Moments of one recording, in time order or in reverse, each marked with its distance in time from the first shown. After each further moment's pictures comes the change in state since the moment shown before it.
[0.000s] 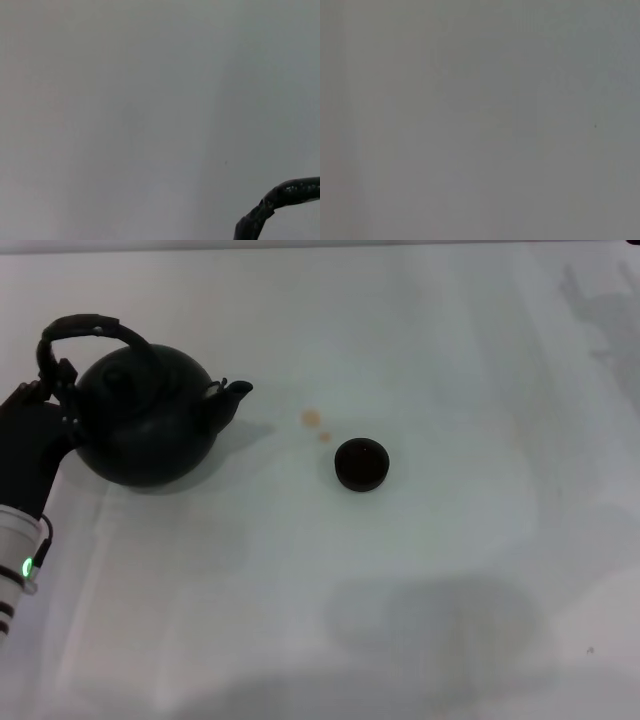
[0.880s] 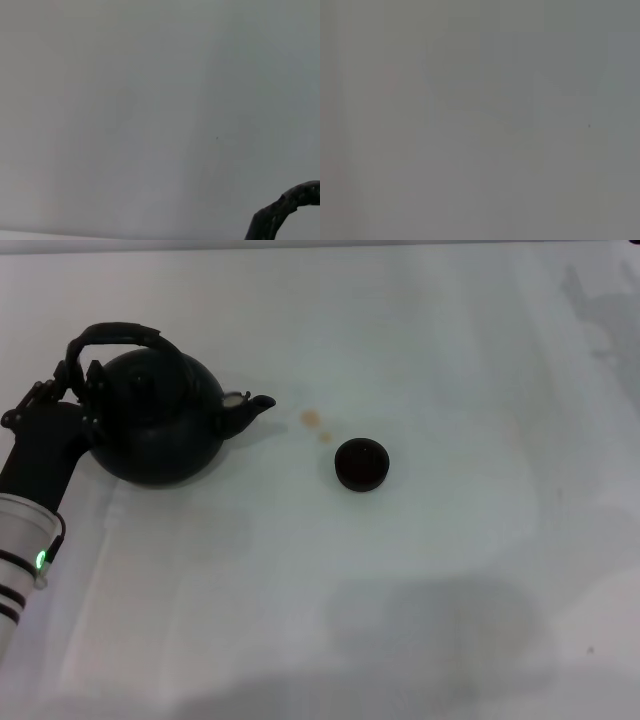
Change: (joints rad) left arm -0.029 0.002 0.000 0.000 0.009 -0.075 0.006; right arm 0.000 0.000 0.006 0.006 0.006 -0.004 0.001
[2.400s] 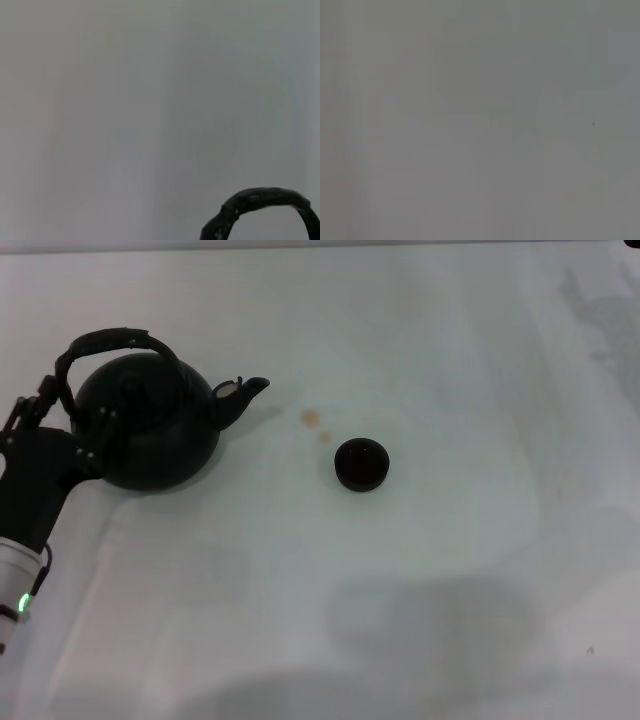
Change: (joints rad) left arm 0.081 0.006 0.000 -0.041 0.157 0.134 -0.004; right arm -0.002 0.000 -0.006 0.003 -0.006 -0.006 0.002
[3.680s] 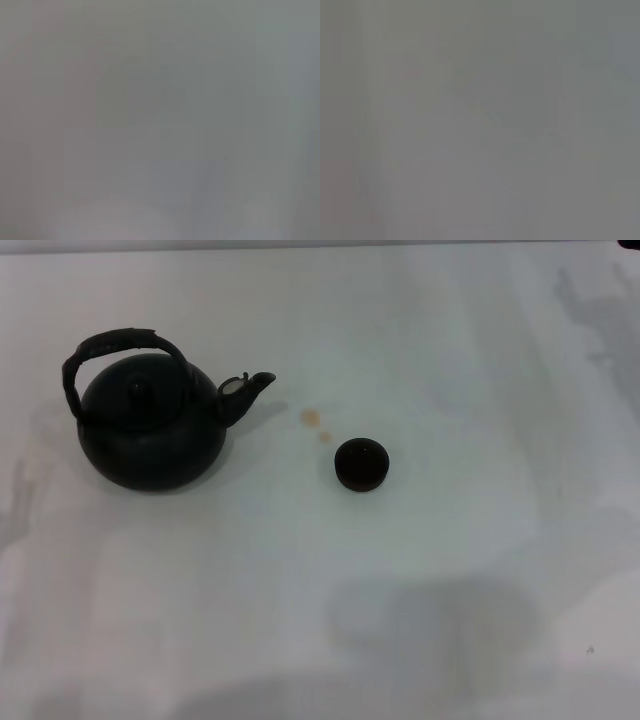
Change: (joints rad) left arm 0.157 -0.002 -0.012 -0.062 -0.201 0.172 -0.080; right arm -0.001 0.000 -0.037 -0.004 -0.001 -0.010 0.000
